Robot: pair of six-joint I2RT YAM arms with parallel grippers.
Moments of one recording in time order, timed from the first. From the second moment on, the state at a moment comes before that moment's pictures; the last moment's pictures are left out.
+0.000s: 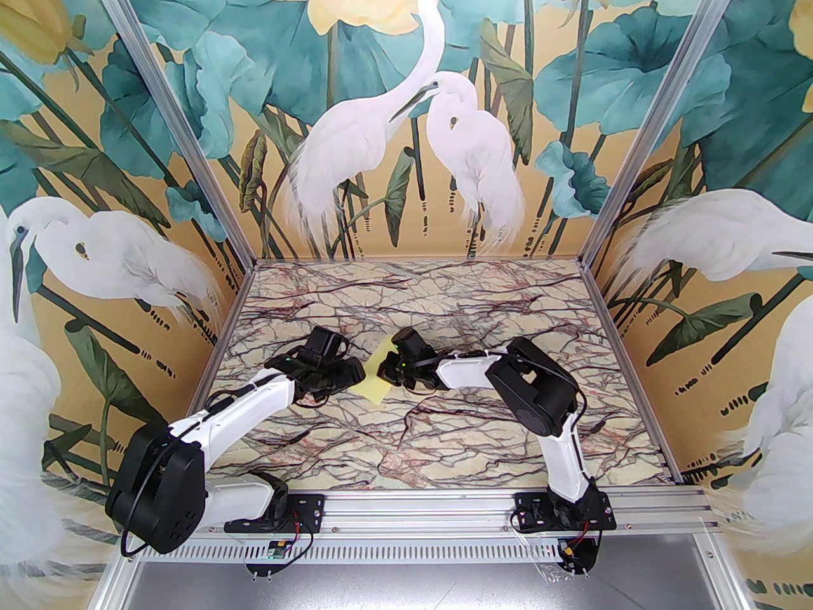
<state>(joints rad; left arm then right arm) -0.42 1.30 0.75 -0.54 0.03 -0.82 0.81 2.08 1.17 0.09 -0.29 1.06</state>
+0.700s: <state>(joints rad) -0.47 1.42 0.60 -0.17 0.24 -0.87 0.74 2.03 1.16 -0.08 -0.44 0.80</state>
